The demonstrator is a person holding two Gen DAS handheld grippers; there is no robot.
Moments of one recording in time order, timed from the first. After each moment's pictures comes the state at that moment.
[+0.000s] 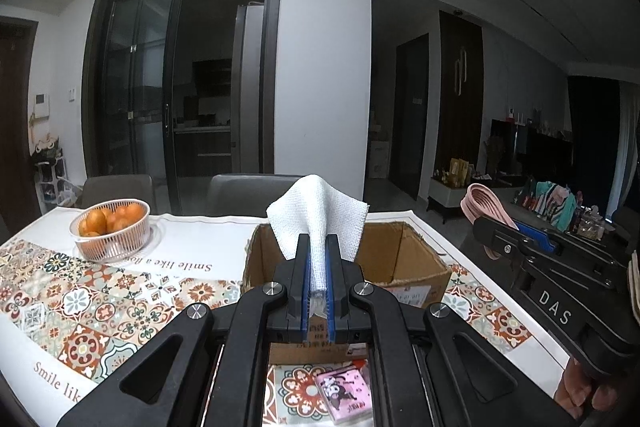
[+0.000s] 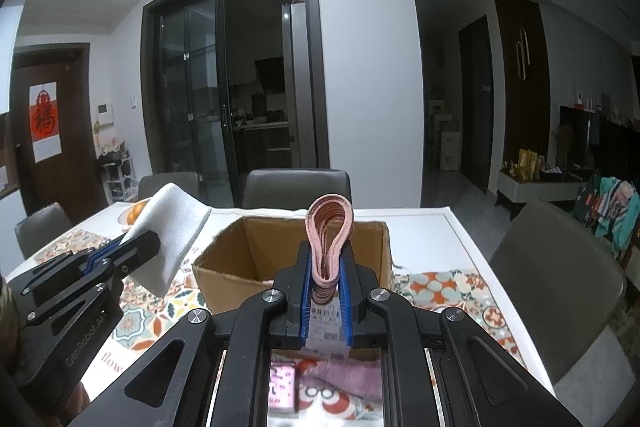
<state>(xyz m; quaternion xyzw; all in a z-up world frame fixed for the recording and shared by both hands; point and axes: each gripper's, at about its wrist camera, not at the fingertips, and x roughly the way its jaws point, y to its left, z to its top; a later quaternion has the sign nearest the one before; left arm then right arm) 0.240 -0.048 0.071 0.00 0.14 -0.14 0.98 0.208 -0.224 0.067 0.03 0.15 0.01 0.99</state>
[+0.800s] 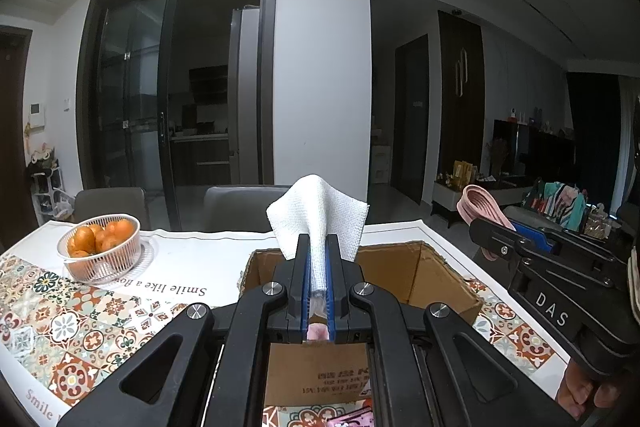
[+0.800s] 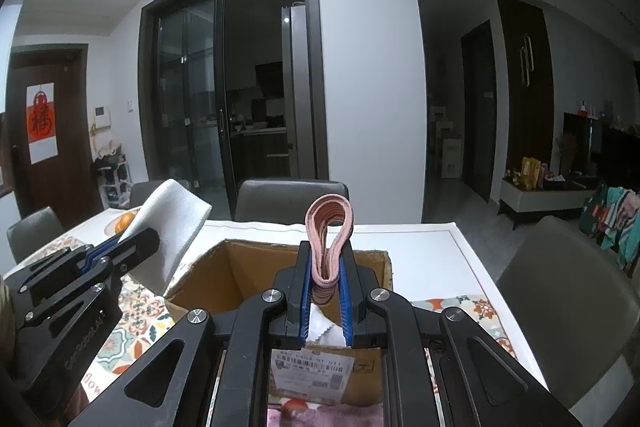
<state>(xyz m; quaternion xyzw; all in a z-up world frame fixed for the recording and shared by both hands) 0.299 -0.062 0.063 0.01 0.13 -0.14 0.98 0.263 -0.230 0.065 0.02 0.15 0.01 0.99</state>
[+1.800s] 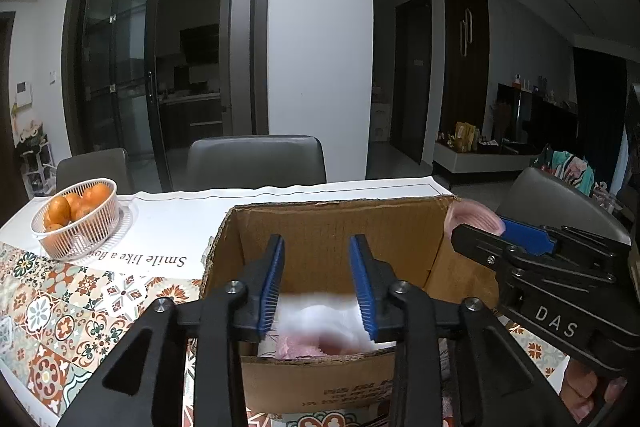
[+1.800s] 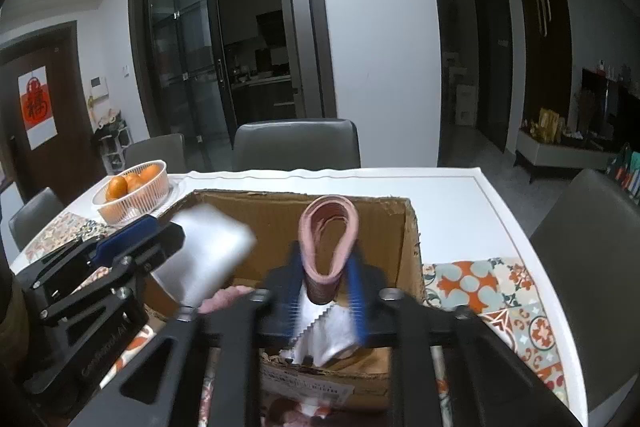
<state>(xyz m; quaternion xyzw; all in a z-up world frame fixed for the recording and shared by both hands) 0.362 -0.080 0.019 0.02 0.21 -0.15 0.97 0.342 -0.243 0.017 0.05 0.25 0.04 0.97</state>
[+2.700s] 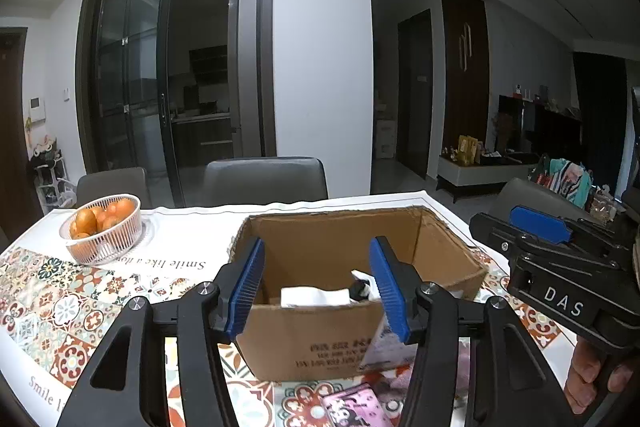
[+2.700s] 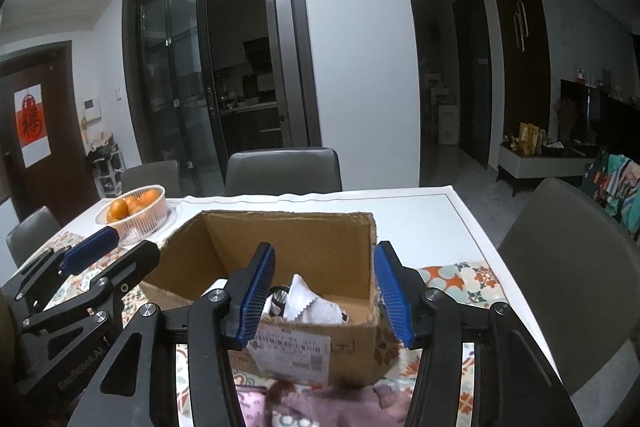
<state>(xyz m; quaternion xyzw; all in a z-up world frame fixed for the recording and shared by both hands) 0.292 -0.080 0.047 0.03 0.18 -0.13 0.98 0.271 -0.254 0.043 0.05 0.20 0.00 0.98</state>
